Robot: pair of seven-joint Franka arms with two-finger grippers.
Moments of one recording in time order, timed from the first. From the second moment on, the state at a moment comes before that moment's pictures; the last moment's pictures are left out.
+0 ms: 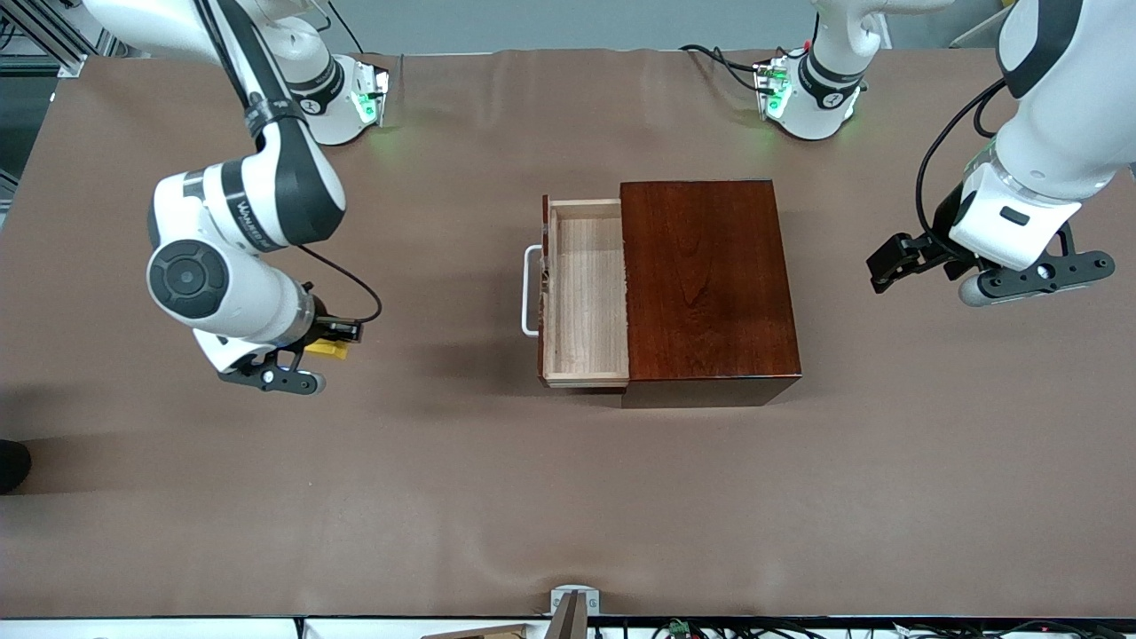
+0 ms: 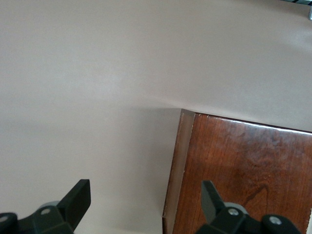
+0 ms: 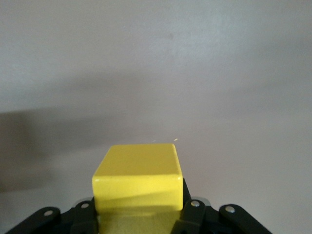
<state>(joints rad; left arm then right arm) -0.08 0.05 -0.14 -1.63 0.03 1.76 -0.40 0.30 0.37 -0.05 -1.60 0.00 1.78 0.36</state>
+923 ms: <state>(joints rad) -0.14 0.08 -0.26 -1.56 -0.09 1.83 -0.47 0.05 0.57 -0.05 -1.62 -0.01 2.01 0.08</state>
